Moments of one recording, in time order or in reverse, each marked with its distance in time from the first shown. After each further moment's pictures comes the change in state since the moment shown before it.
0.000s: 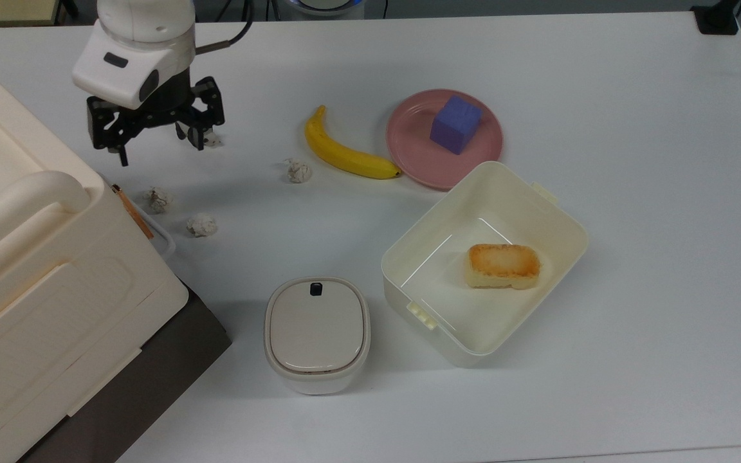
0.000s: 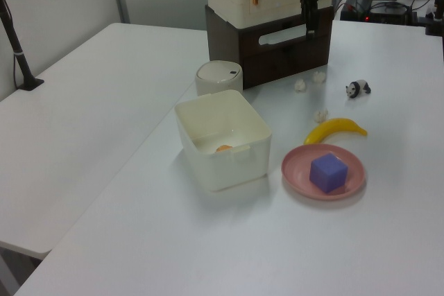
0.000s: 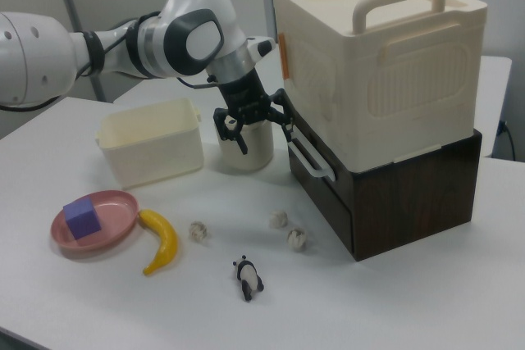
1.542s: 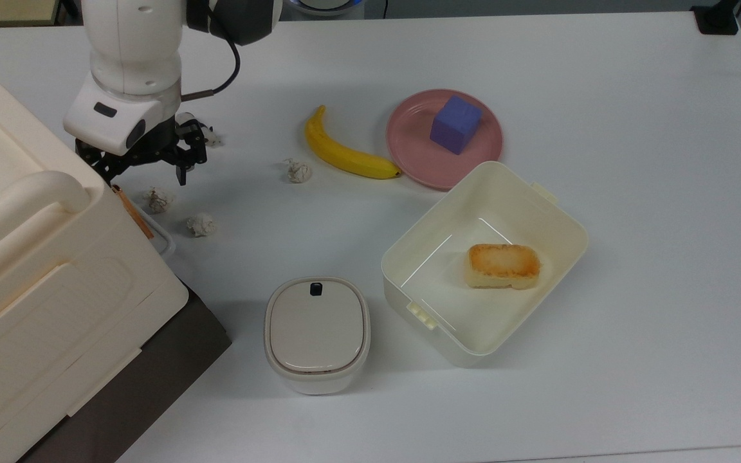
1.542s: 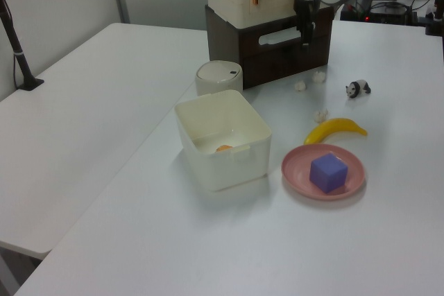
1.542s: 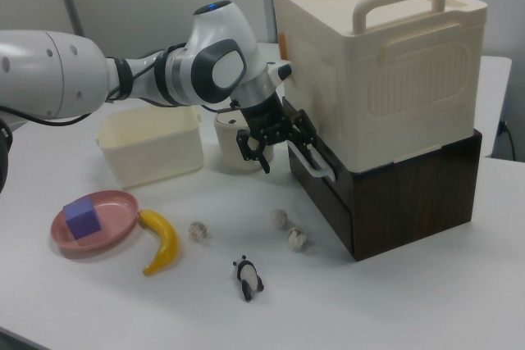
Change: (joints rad) arm -0.012 0.098 -0.023 0.002 -0.047 0.115 0.027
